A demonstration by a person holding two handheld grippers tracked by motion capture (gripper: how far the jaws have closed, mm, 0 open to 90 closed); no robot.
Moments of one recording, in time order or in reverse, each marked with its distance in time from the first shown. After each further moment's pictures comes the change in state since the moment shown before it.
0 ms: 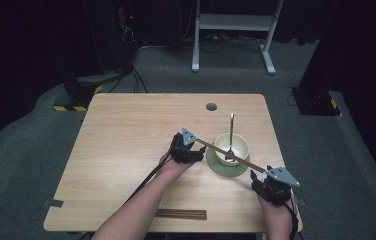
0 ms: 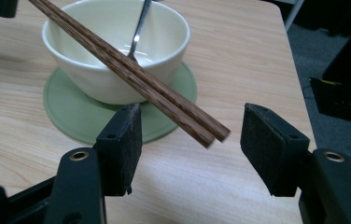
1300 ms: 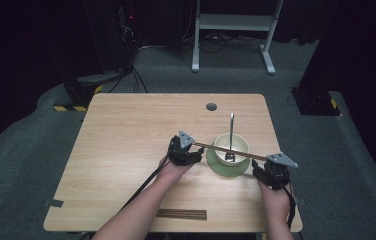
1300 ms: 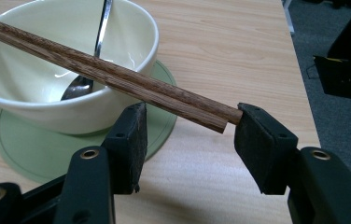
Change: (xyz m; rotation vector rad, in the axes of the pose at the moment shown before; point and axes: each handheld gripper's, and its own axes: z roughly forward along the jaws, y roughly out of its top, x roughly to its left) left arm 0.000 -0.012 -0.004 -0.029 0.018 -0.058; right arm -0.018 0.021 0.042 0.067 0.000 0.060
